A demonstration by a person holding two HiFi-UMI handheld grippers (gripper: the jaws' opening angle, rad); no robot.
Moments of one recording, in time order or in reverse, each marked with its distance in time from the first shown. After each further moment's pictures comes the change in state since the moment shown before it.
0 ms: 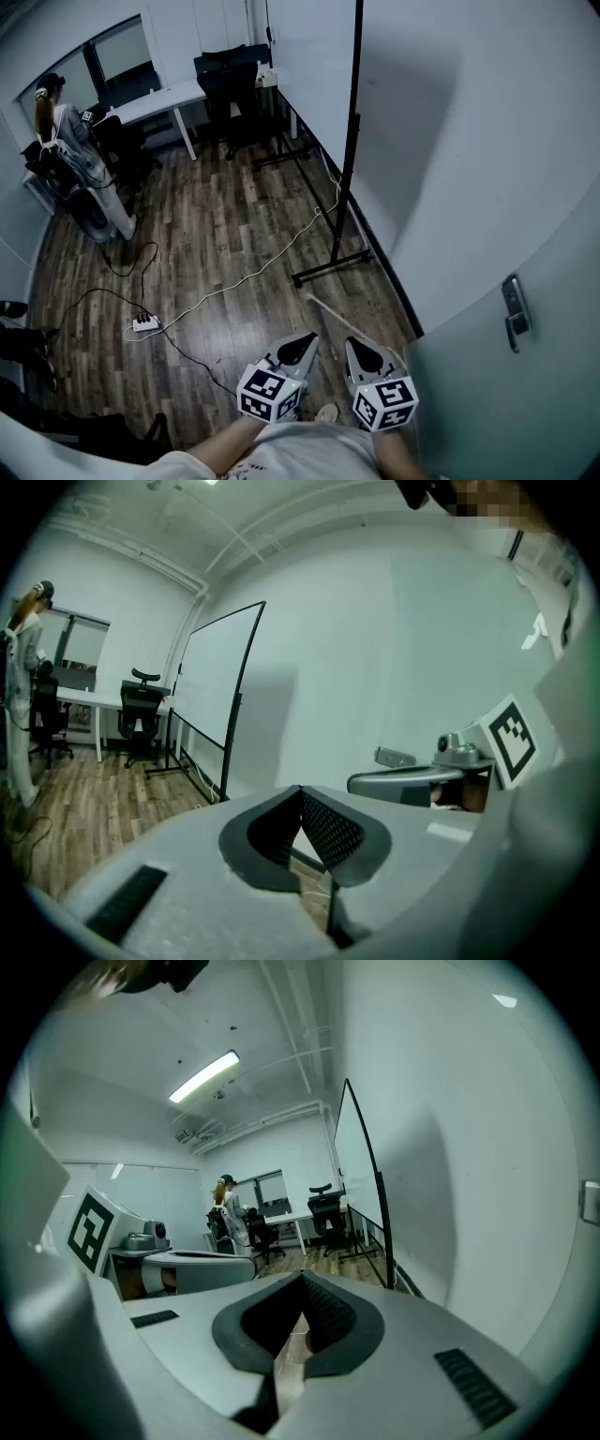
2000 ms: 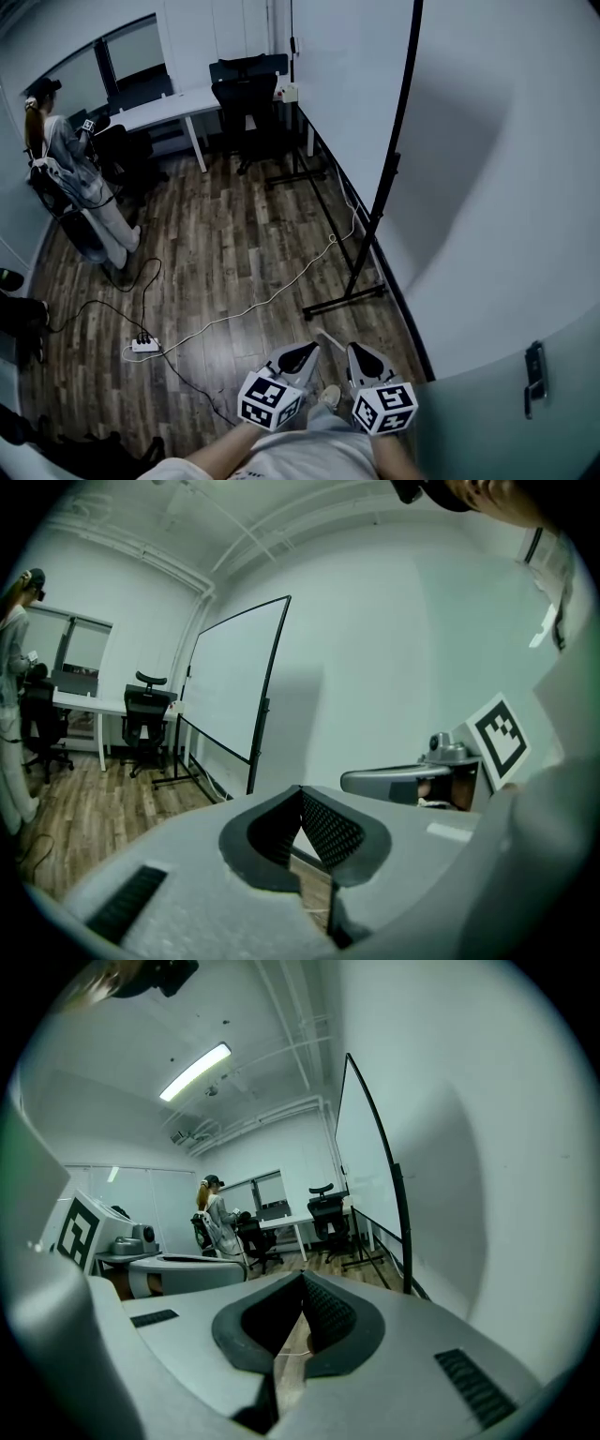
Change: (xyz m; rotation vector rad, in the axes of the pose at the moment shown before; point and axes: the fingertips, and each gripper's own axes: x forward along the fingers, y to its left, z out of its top) left arm 0.078 0.160 0.051 0.009 -0.016 0.032; right arm 0.185 -0.033 0.055 0.012 -0.011 0.018
